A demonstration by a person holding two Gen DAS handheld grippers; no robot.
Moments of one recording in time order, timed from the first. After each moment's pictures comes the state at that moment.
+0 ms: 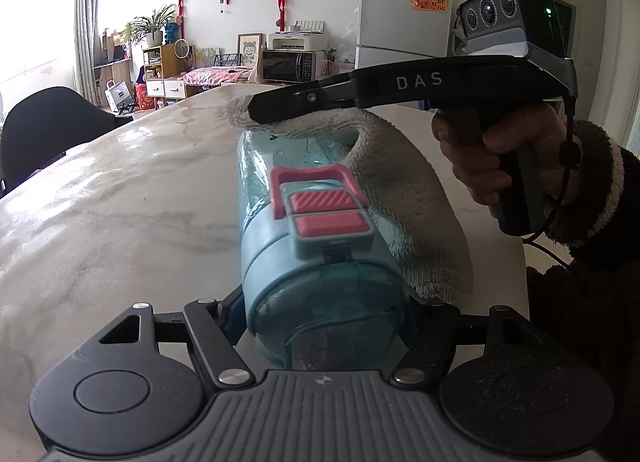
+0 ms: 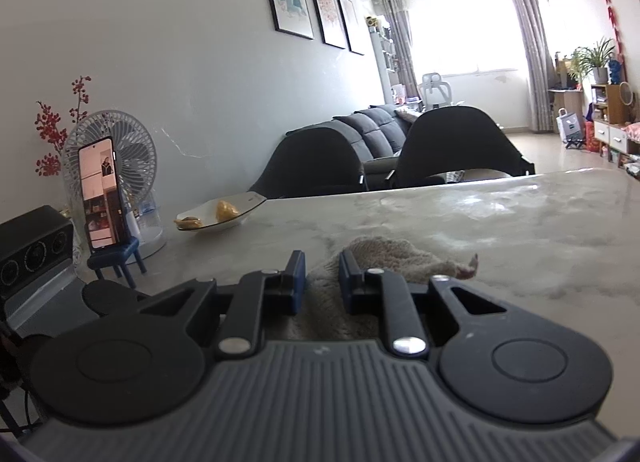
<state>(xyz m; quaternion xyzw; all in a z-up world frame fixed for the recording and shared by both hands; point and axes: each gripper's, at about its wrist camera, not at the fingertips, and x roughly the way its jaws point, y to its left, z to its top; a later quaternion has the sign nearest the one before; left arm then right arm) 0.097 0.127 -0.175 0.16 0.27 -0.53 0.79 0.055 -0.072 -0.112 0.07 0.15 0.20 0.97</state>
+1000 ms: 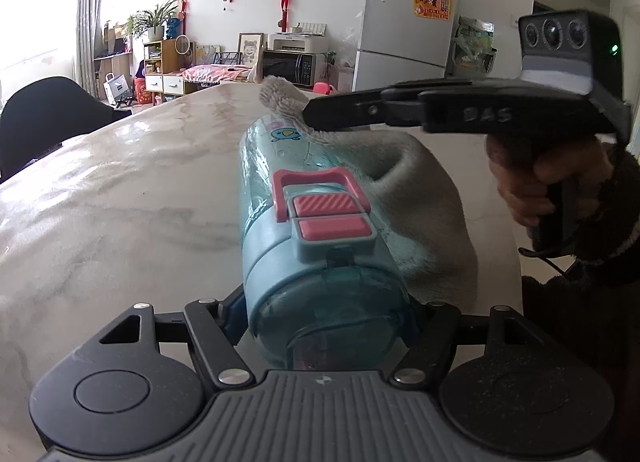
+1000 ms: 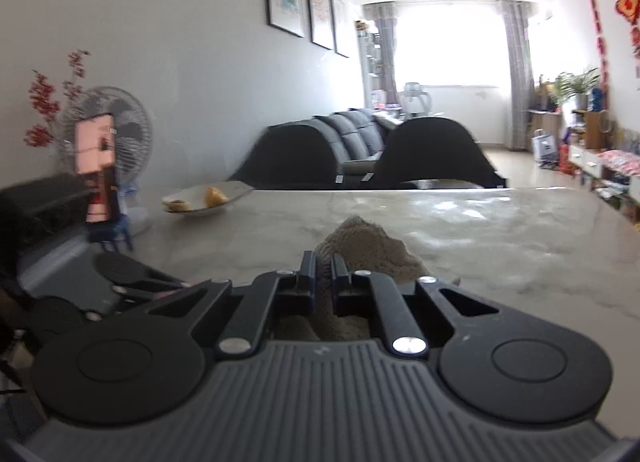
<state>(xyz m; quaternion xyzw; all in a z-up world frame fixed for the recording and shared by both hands) 0.087 0.128 -0.175 0.14 0.28 -0.53 0.79 0.024 -0.050 -0.103 0.03 0.14 0.18 0.97</state>
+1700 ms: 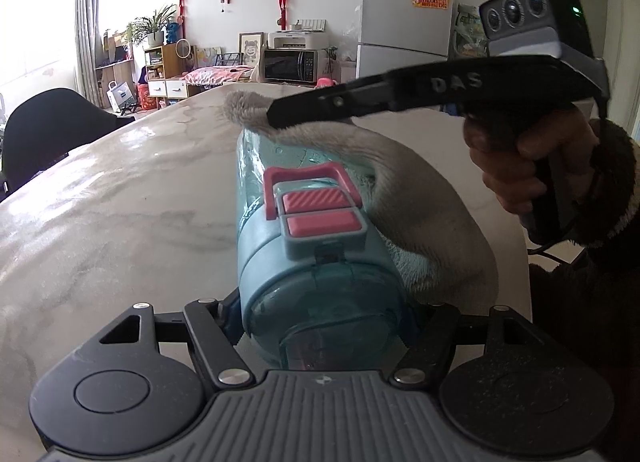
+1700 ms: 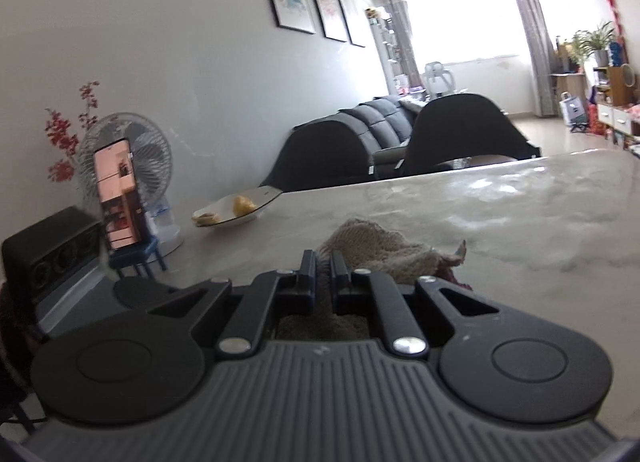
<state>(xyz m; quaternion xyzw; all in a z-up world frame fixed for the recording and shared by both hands) 0.088 0.124 -0.173 0.17 0.27 -0.52 0.79 0.045 -0.068 -0.110 0.10 0.16 0.20 0.96</state>
